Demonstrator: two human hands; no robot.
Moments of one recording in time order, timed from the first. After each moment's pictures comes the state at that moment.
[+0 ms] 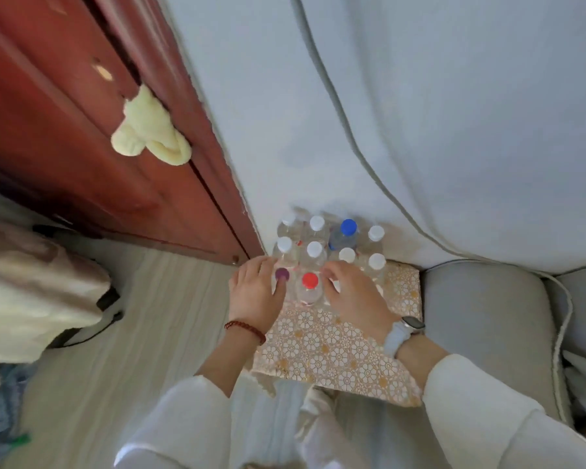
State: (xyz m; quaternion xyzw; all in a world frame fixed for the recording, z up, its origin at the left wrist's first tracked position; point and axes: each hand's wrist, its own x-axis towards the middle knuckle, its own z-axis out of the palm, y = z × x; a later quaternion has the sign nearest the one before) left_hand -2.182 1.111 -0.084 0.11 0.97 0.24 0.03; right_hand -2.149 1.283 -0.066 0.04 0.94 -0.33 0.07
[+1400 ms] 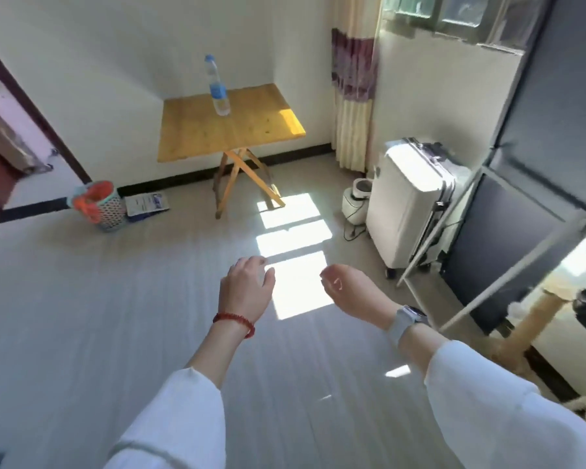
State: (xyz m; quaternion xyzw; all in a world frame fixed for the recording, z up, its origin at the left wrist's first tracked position) left_hand -1.007 0.306 0.064 -0.90 0.33 0.05 -0.29; right_hand -1.137 0.163 0.063 -0.90 0.27 -0.05 0.33
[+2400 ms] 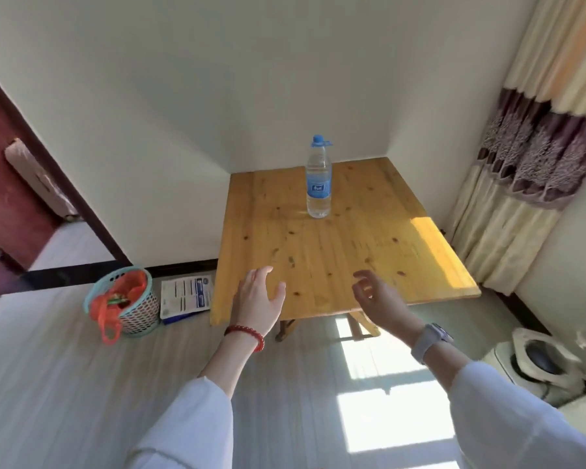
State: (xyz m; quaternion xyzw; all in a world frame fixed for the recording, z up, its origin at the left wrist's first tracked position) left_hand -0.138 0.011 0.050 -0.91 0.26 0.01 -0.32; right_hand -0.253 -0.177 0.039 -0.88 0.25 -0.09 0.38
